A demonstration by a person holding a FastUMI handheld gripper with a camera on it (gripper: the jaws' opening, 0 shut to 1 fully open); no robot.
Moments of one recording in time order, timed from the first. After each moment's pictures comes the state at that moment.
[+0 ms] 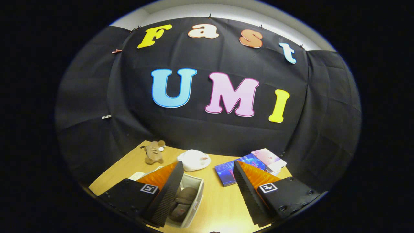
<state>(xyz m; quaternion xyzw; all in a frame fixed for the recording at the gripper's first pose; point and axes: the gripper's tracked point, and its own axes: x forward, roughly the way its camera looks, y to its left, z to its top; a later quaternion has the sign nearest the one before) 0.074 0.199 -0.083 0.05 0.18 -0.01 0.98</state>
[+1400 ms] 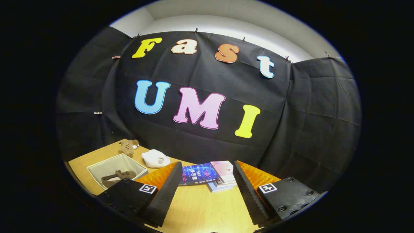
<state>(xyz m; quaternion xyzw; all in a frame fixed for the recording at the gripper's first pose) -0.004 -0.018 -0.082 -0.01 0.11 -0.03 0.99</state>
